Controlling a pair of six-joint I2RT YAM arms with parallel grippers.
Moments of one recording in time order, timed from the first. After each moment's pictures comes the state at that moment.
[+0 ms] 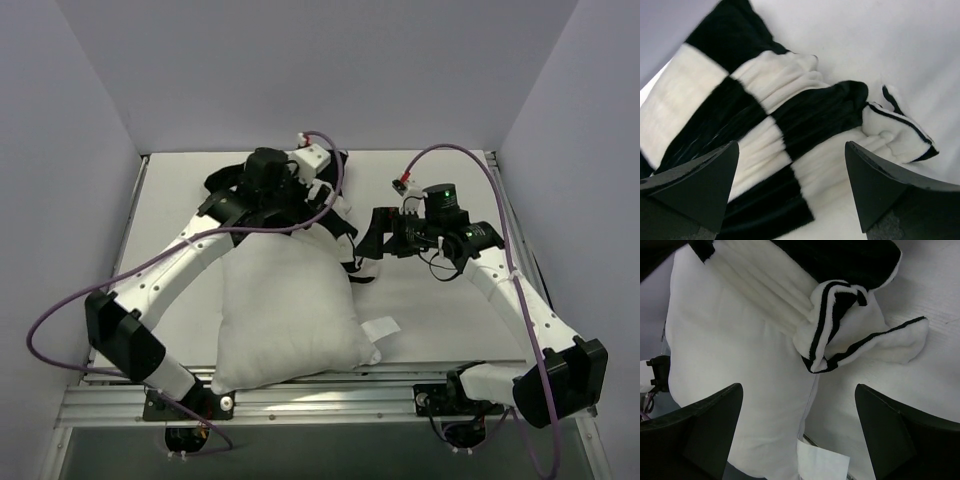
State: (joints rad) left arm -0.63 1.53 1.54 -0.49 0.00 0.12; right arm 0.33 1.23 1.10 -0.59 -0.53 0.31
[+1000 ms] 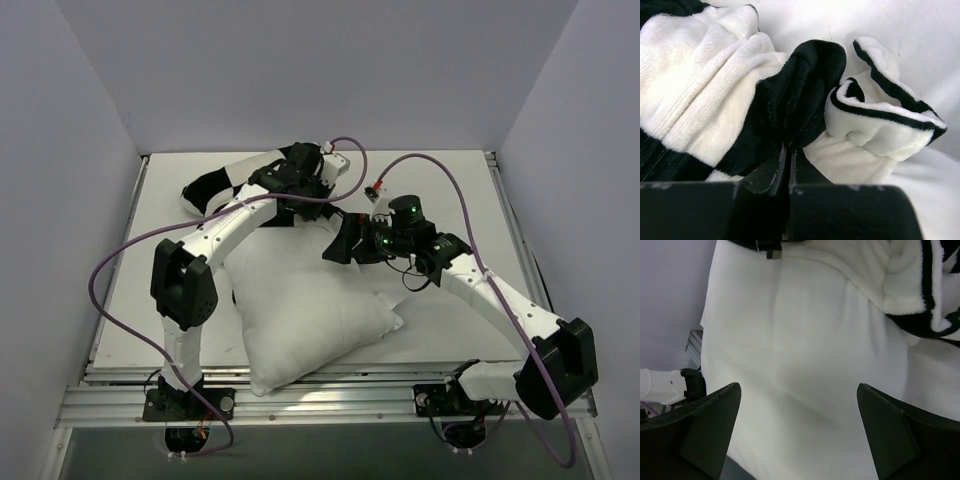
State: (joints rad) left arm -0.63 2.00 1.90 -0.76 0.08 0.13; right arm 0.52 1.24 0.98 -0.33 -0.44 0.52
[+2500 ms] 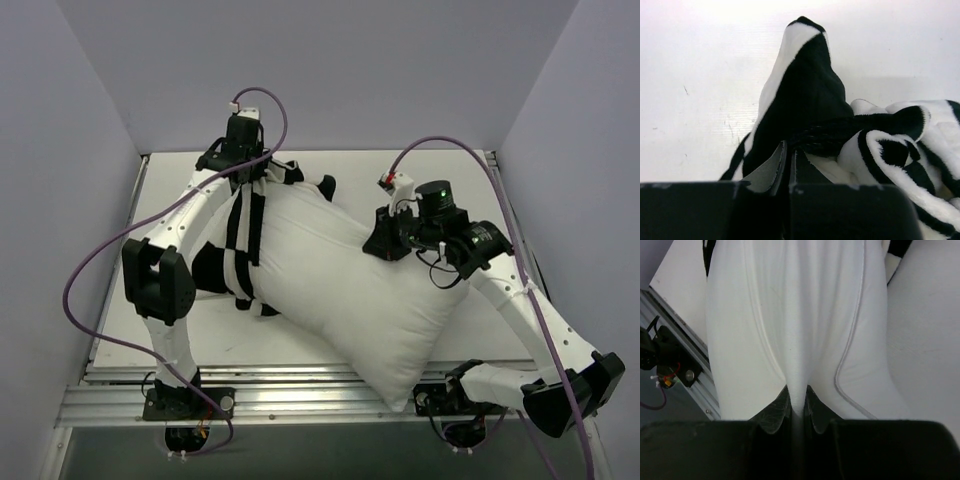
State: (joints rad) left arm -0.35 1.91 1.85 -0.58 -0.29 -0.25; right arm 0.52 1.18 1.22 -0.69 -0.38 0.16
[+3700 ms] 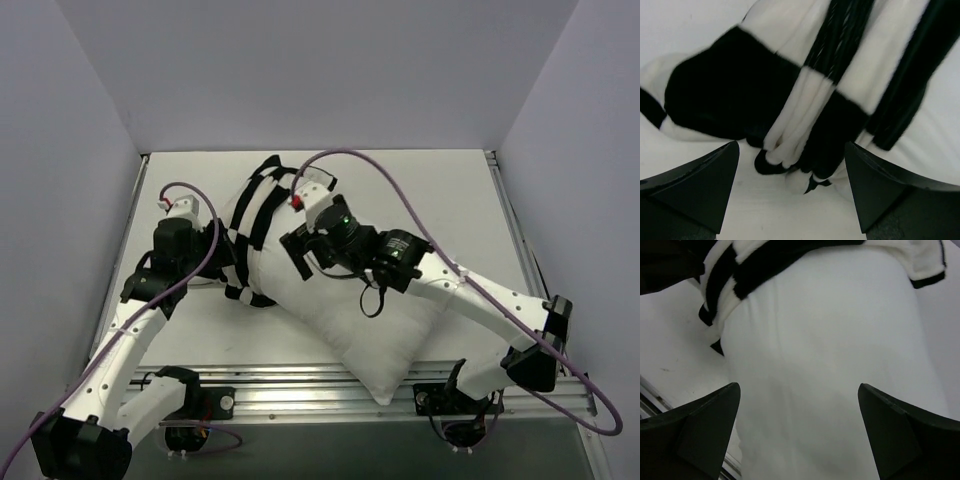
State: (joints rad) left arm -0.25 0.96 0.89 -0.47 -0.09 -0.42; right arm 0.97 1.41 1.42 -0.59 0.30 0.13
